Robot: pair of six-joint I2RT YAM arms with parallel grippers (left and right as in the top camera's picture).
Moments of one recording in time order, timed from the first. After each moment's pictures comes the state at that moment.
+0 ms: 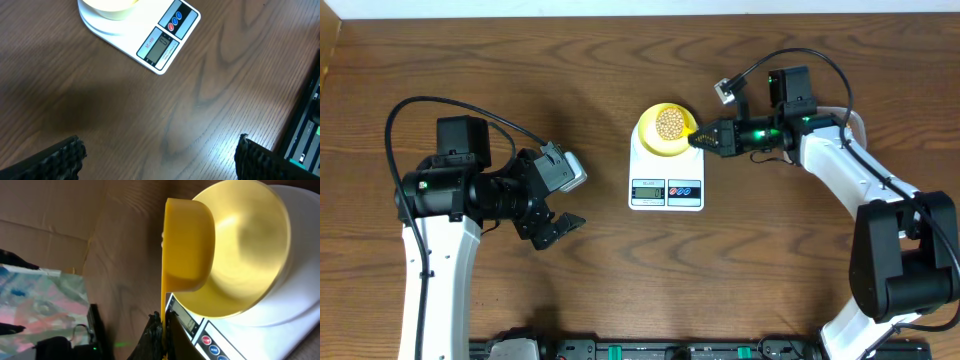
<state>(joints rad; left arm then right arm) 0.09 1.24 1.18 -1.26 0.59 1.07 0.20 1.84 1.19 -0.32 -1.00 0.14</state>
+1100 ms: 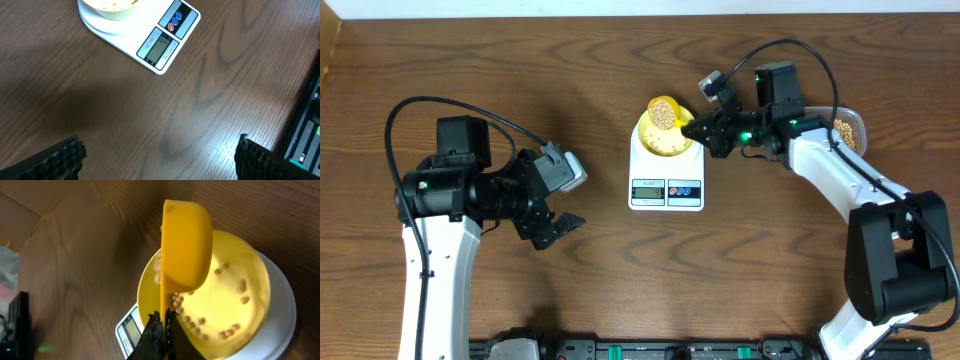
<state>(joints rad) 0.09 1.24 1.18 -1.26 0.59 1.07 0.26 1.84 1.19 -0.20 -0.84 -0.12</state>
